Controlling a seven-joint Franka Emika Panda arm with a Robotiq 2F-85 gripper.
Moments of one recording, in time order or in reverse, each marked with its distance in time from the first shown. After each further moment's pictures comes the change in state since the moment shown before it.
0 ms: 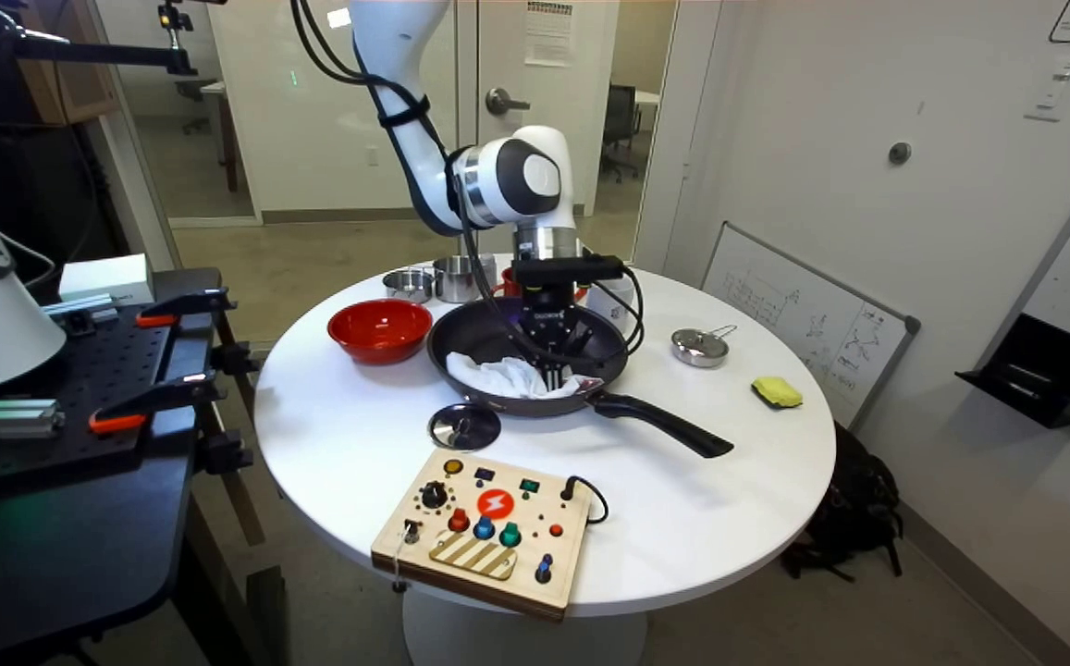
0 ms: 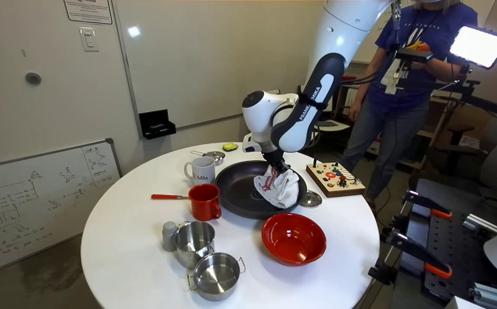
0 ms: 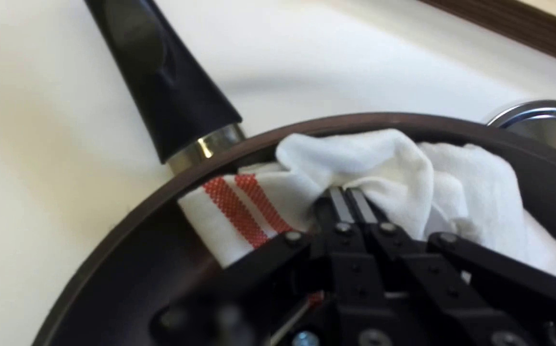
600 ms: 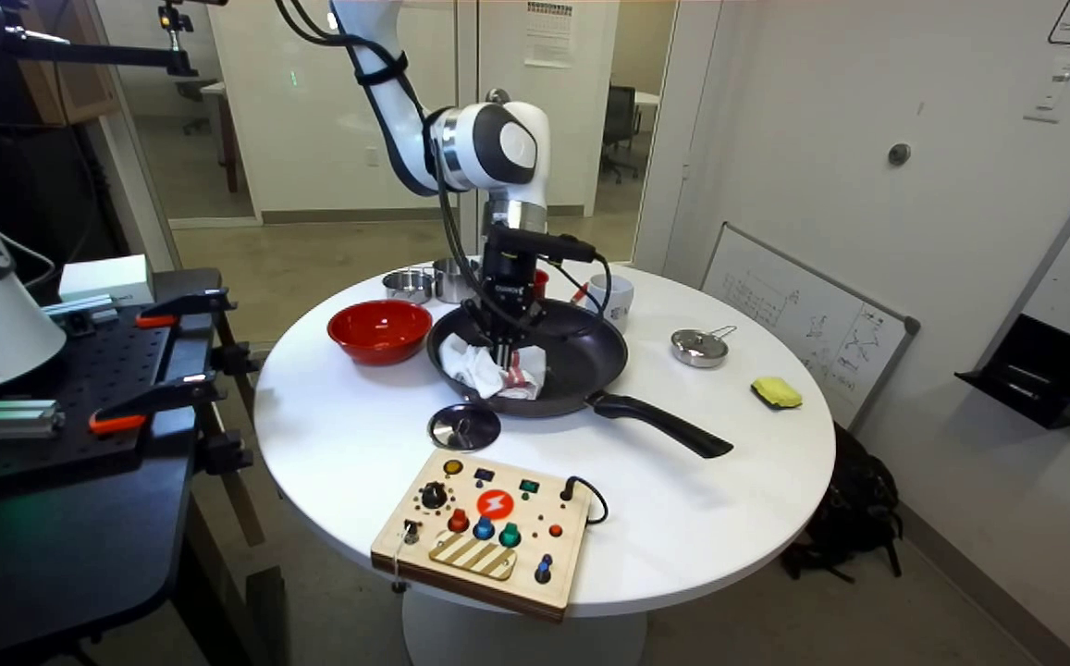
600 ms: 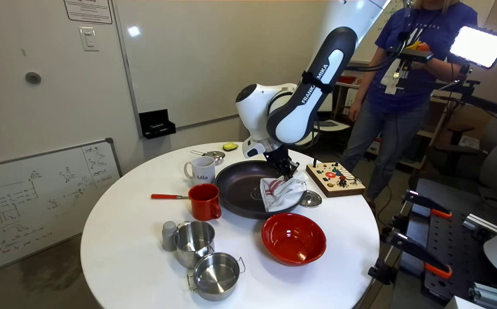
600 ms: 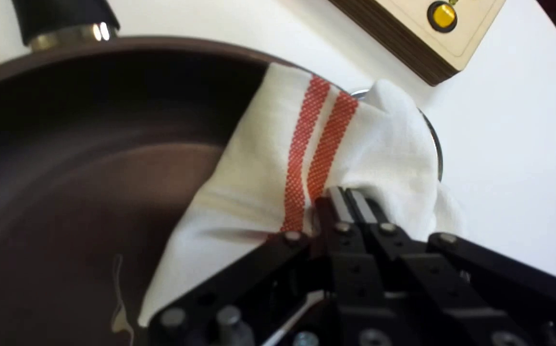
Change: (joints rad) arm -0.068 -0.115 0.169 -0.100 0.025 -0.215 -0.242
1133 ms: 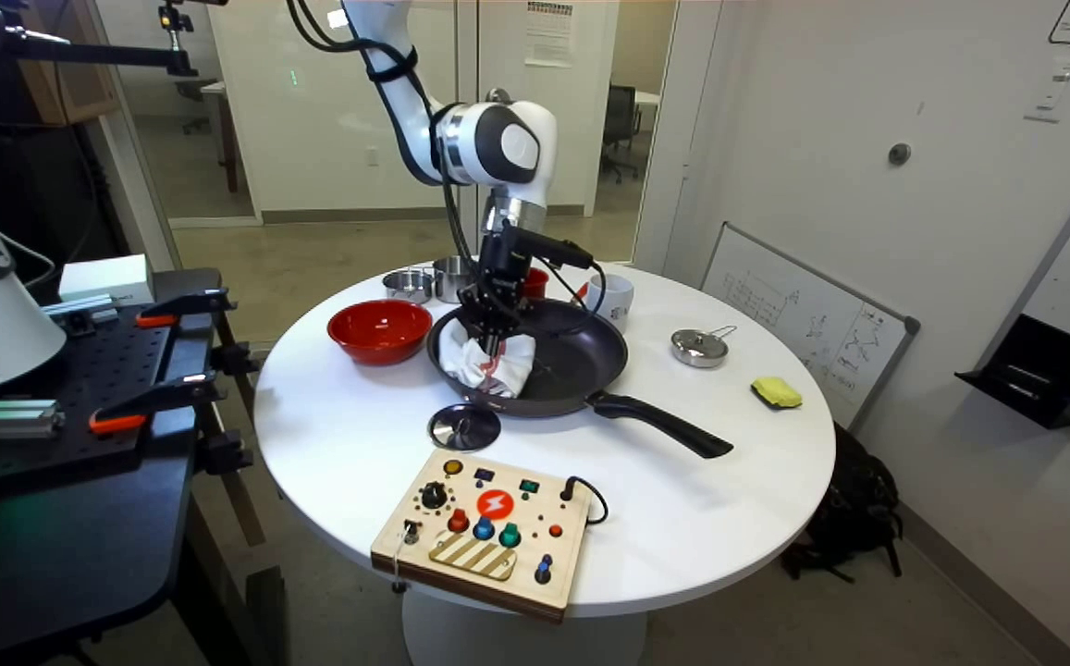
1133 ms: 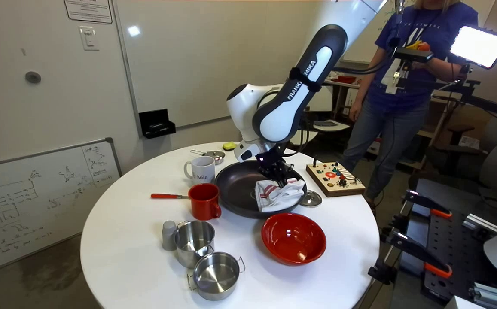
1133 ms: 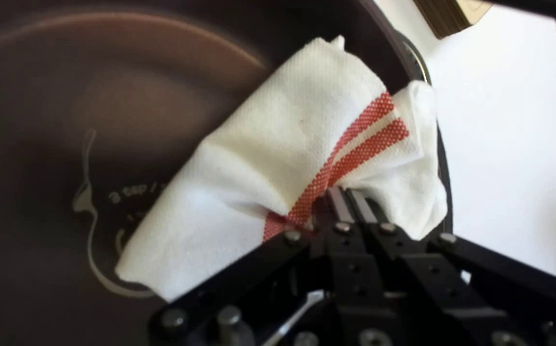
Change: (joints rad) arm -0.016 0.037 0.065 0.065 0.118 -0.075 -0.268
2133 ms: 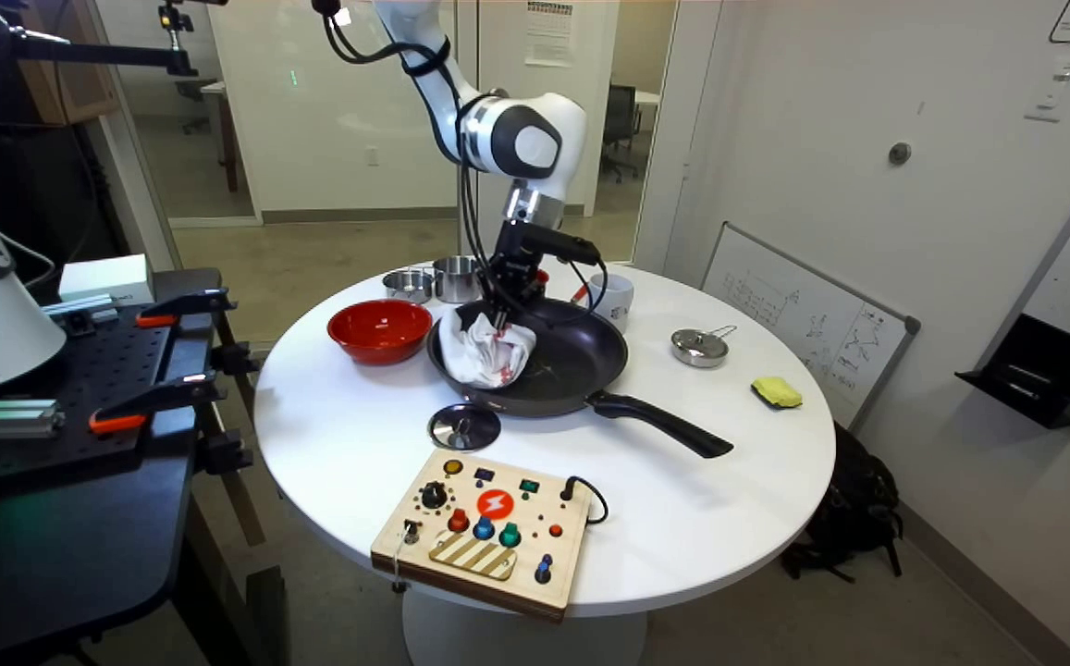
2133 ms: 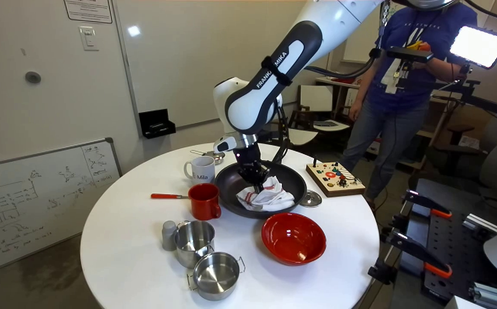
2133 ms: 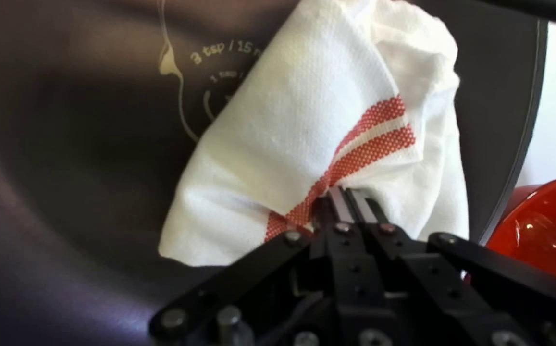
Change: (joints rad) arm 0.004 0.088 0.048 0.188 0.273 -0.037 -0.029
